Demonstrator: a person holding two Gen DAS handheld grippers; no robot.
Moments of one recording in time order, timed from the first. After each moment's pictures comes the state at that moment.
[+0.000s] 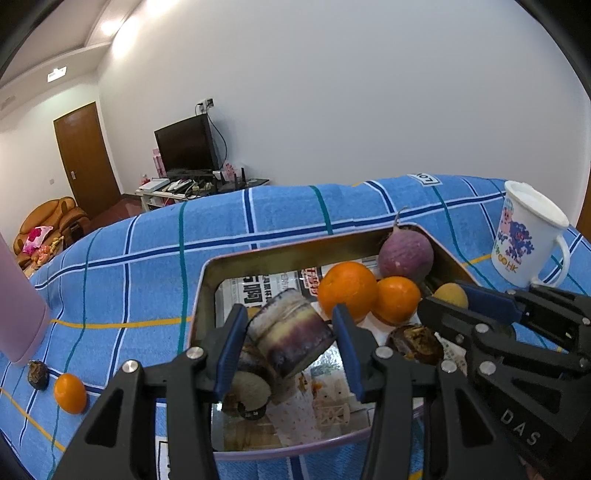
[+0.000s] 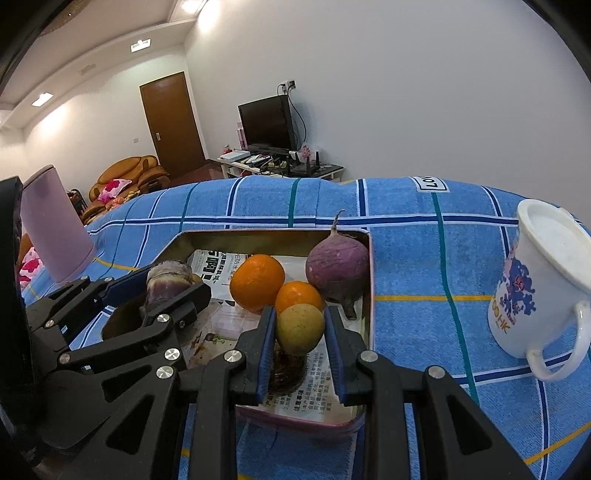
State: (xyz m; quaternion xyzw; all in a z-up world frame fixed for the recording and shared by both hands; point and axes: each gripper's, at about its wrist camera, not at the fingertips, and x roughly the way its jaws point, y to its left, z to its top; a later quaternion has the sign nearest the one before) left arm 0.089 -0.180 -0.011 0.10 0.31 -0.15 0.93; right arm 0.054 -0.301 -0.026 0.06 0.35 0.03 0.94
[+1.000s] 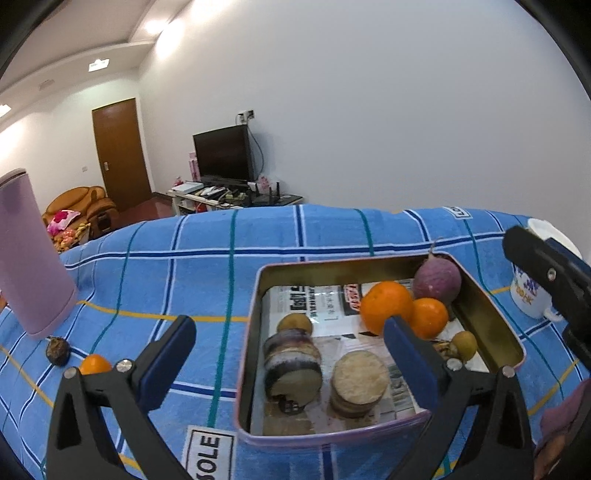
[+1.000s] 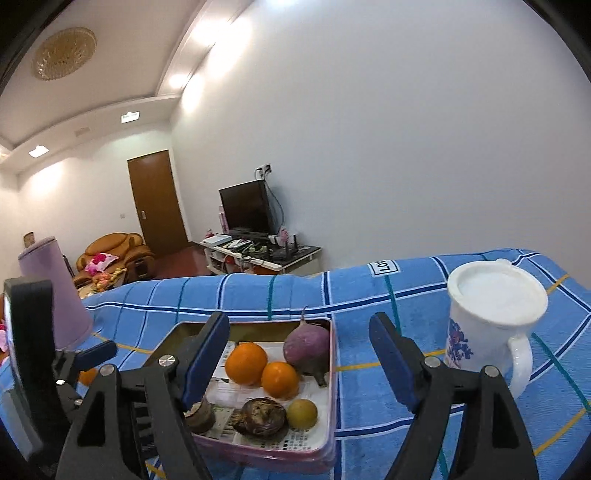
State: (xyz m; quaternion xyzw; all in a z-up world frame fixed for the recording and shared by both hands) left arm 0.076 -0.147 -0.001 0.05 0.28 -0.09 0.96; right arm 0.017 -0.313 0.014 0.08 0.18 -0.05 0.98
